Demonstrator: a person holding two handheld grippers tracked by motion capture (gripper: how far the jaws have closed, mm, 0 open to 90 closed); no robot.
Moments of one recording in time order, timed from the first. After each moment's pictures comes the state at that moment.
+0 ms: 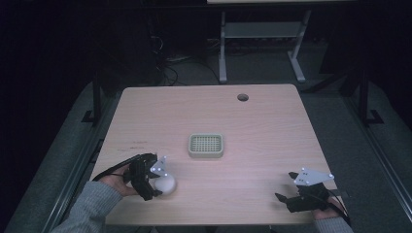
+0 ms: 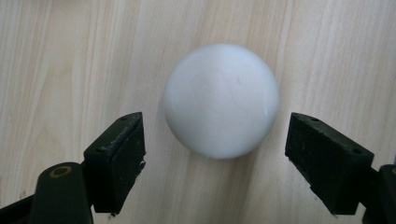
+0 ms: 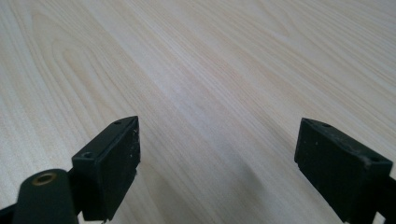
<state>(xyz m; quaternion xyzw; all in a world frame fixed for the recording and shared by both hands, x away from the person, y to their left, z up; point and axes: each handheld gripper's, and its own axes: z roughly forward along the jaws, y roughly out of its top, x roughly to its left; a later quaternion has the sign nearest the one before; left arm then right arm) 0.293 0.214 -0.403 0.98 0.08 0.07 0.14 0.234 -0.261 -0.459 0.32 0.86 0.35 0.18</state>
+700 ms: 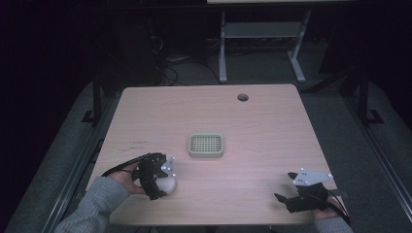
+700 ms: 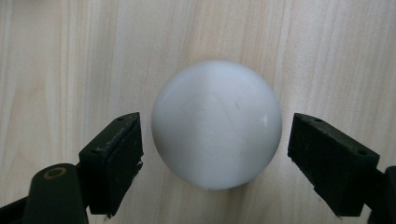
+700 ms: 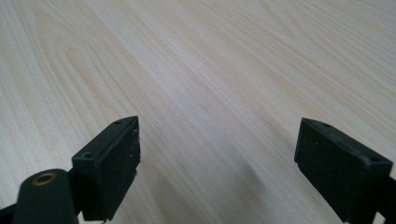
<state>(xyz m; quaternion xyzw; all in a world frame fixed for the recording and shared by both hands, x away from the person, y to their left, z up) 0.302 0.194 -0.416 0.99 0.05 0.04 0.10 0.234 -0.259 -0.459 0.32 0.86 0.35 0.17</state>
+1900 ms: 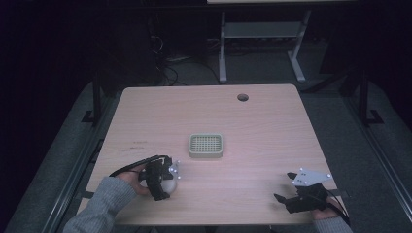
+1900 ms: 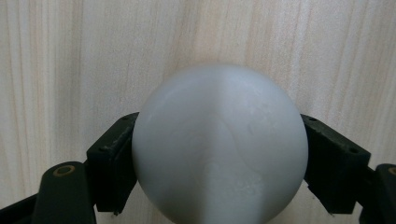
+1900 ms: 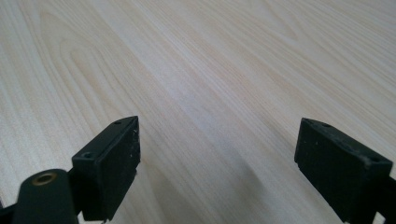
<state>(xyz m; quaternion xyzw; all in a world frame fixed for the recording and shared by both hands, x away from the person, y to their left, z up) 0.311 0.186 -0.438 1.00 0.05 0.02 0.08 0.233 -0.258 -0.459 0.32 0.86 0.35 0.17</state>
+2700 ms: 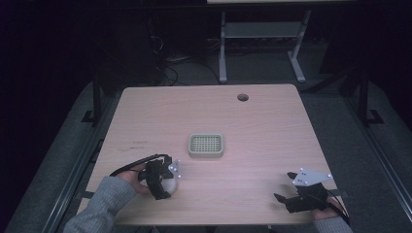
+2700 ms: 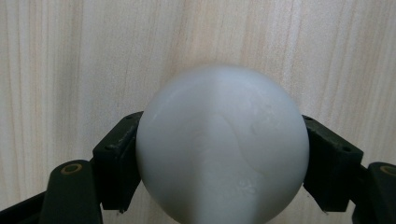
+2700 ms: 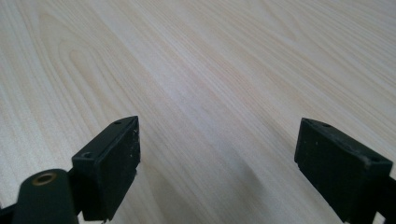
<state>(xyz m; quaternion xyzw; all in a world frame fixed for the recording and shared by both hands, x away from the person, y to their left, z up) 0.311 0.184 -0.435 0.99 0.06 0.01 0.09 0.234 -0.258 -0.459 0.32 0.86 0.35 0.18</state>
